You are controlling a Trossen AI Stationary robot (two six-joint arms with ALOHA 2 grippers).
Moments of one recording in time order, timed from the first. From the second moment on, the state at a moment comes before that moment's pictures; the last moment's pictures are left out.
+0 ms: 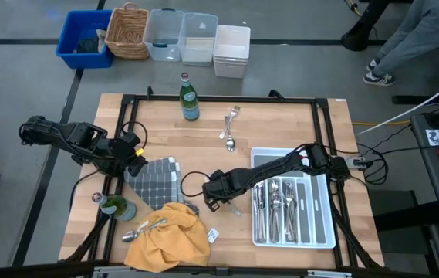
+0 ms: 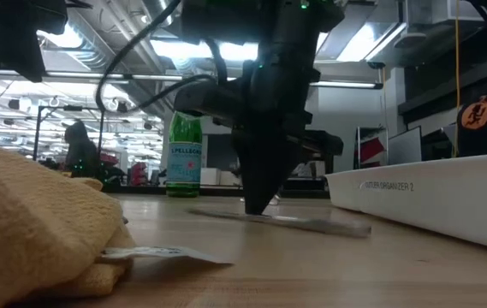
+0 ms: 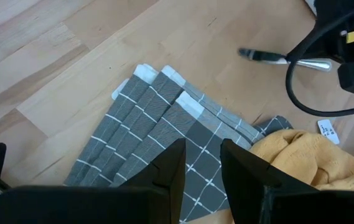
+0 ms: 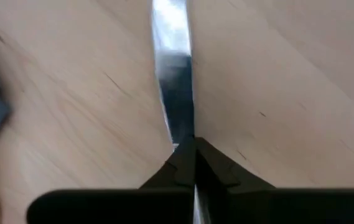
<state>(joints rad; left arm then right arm) -0.26 0.63 0.80 -1.17 -0.25 -1.04 0.24 2.27 1.71 -0.83 0.04 1.09</state>
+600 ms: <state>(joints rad) -0.26 0.63 0.80 -1.17 -0.25 -1.04 0.24 2.28 1.88 -0.99 0.06 1.04</state>
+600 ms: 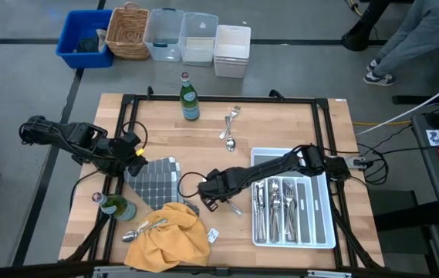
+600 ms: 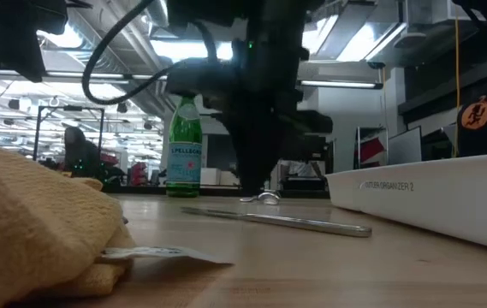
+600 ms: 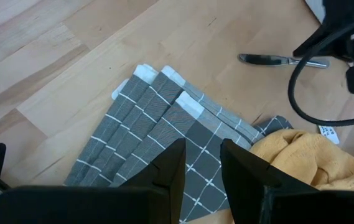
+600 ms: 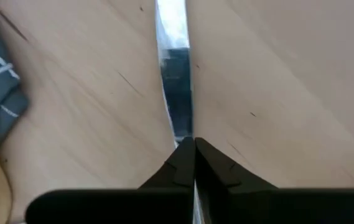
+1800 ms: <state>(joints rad) -0.26 0.63 0.80 -1.17 -0.25 -1.01 0.23 2.32 1.89 -0.98 -0.01 0.99</state>
